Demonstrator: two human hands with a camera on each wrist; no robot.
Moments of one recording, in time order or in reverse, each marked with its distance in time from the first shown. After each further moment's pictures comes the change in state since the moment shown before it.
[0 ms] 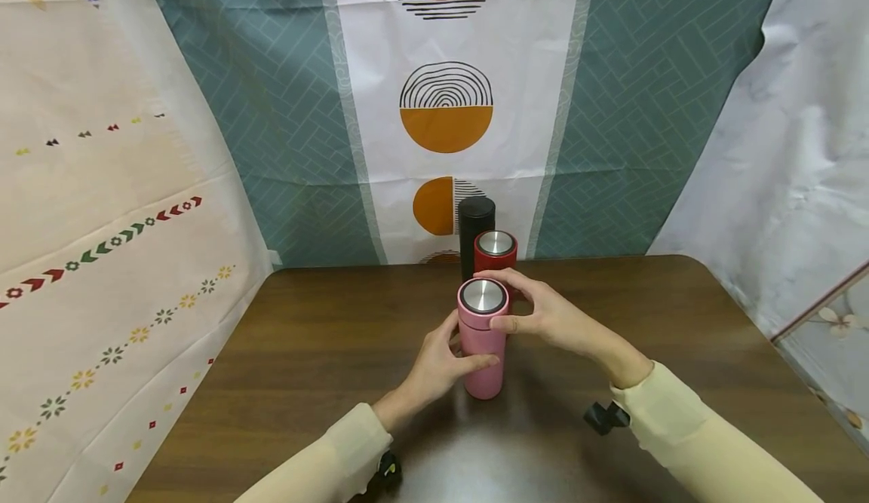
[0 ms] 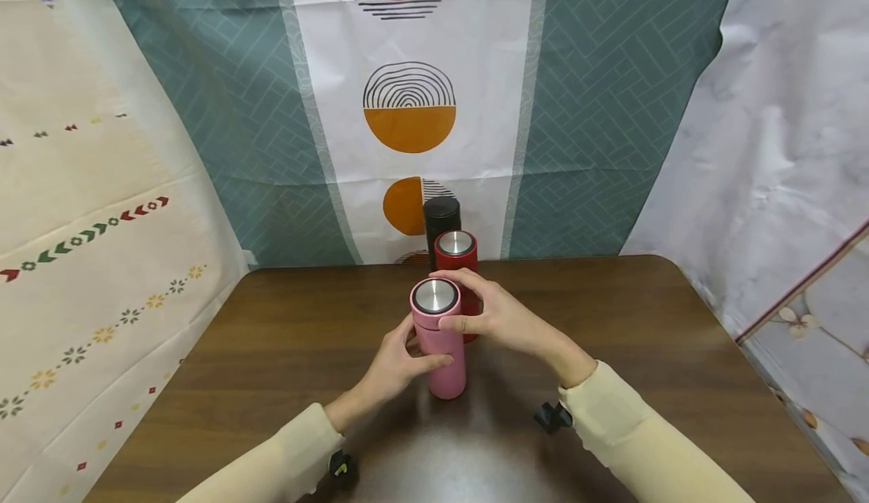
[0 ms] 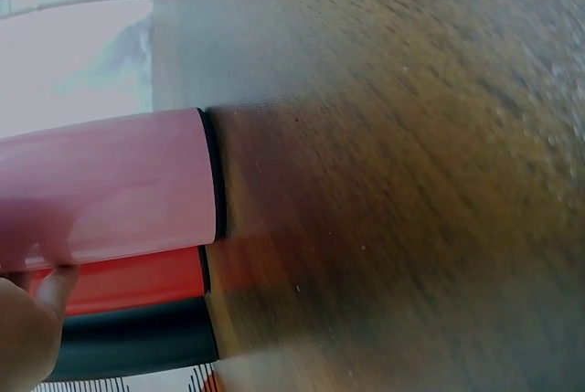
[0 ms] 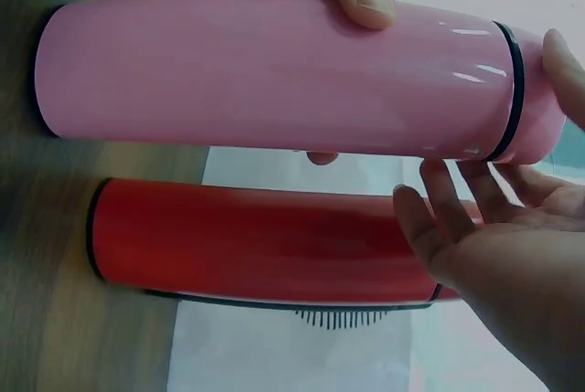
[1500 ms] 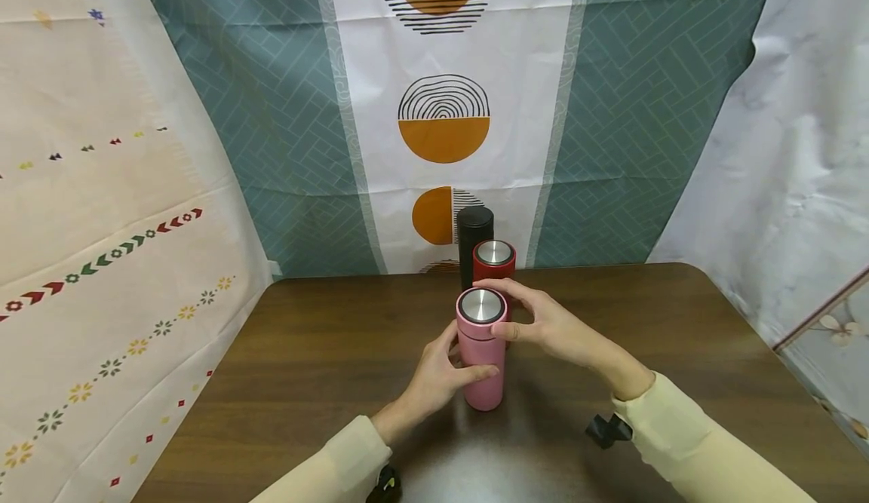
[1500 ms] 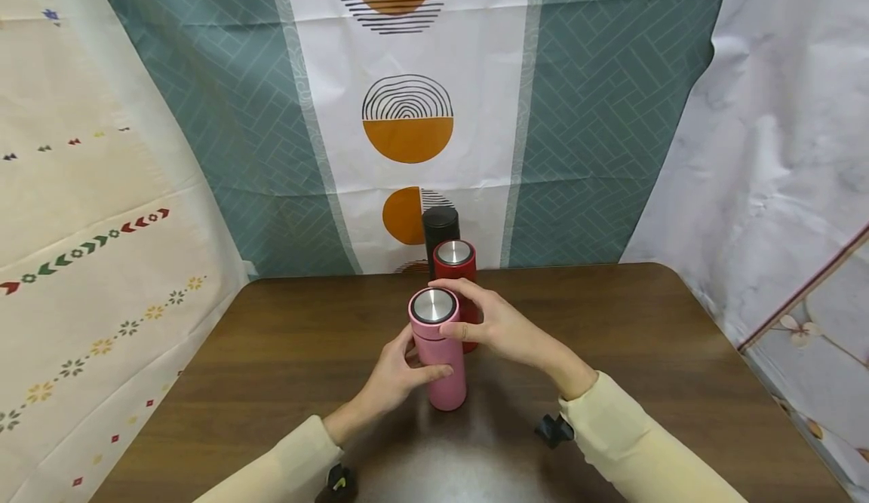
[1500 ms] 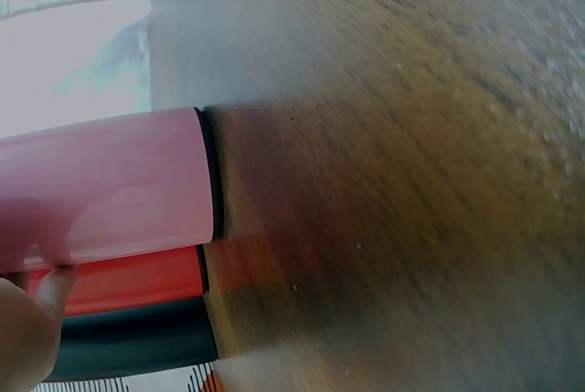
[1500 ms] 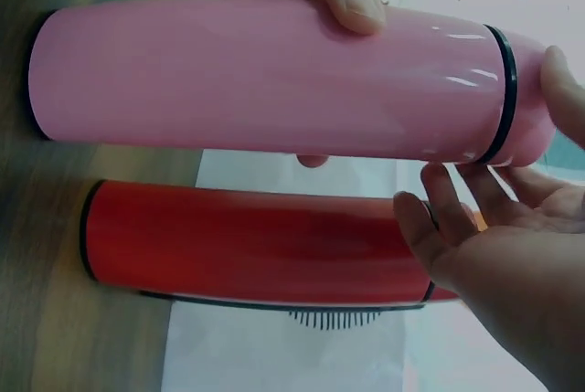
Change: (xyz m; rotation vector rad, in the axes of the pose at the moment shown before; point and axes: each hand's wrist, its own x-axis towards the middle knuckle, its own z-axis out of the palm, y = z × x) left_hand 0.000 -0.001 0.000 0.017 0.008 0.013; right_hand -0.001 -0.001 -0.002 -0.012 0.005 -0.056
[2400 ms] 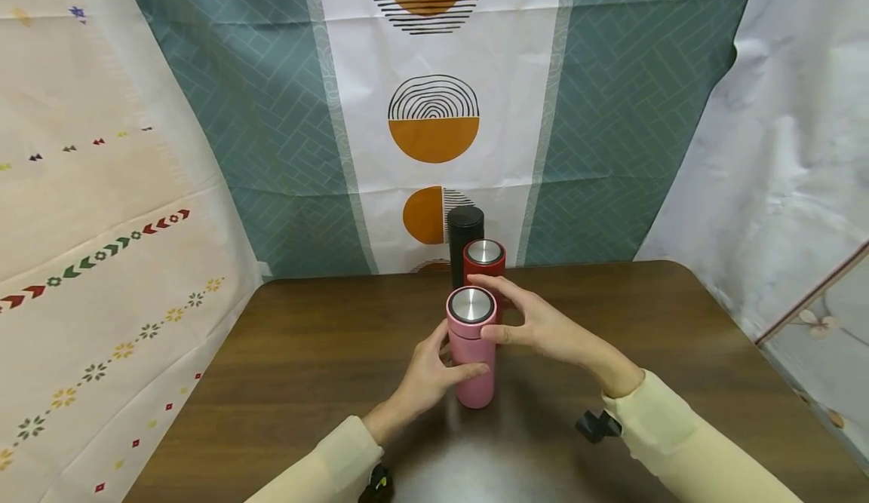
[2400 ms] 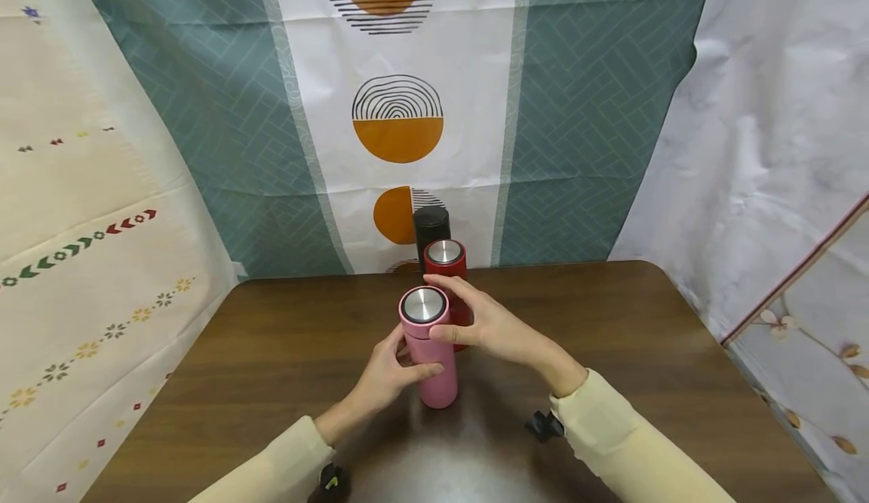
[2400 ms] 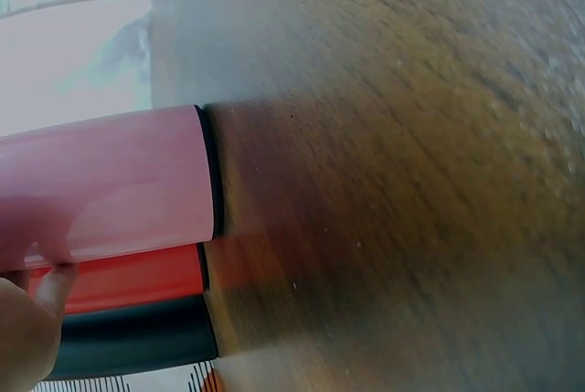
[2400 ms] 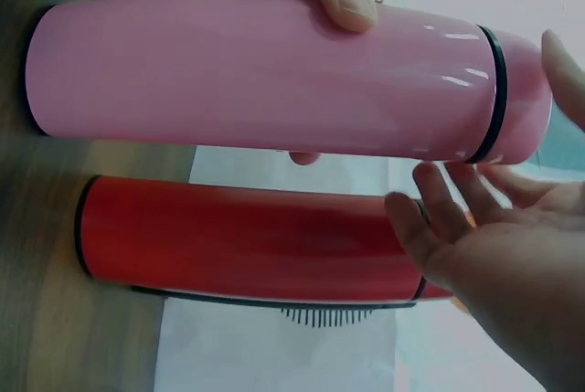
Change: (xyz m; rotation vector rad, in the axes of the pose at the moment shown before) left_hand 0.001 -0.003 0.001 -0.015 0.008 0.011; right_hand -0.004 -0.002 0.001 -0.003 0.006 0.059
